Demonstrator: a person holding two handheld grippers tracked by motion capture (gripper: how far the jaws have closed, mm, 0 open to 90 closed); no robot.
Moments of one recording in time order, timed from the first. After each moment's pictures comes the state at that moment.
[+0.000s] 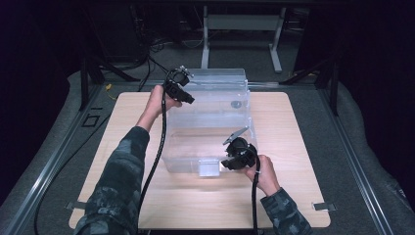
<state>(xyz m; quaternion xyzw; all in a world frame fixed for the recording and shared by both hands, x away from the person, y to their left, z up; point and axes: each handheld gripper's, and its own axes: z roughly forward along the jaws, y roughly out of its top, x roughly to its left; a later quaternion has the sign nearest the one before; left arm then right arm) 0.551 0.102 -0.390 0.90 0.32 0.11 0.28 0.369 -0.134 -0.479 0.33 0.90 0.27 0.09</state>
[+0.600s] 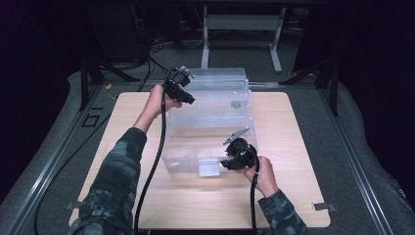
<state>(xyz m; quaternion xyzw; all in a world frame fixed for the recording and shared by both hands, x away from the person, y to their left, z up) 0.537 0.101 -0.380 0.90 0.30 0.12 0.29 0.367 -0.134 -0.481 0.34 0.89 0.28 0.10</state>
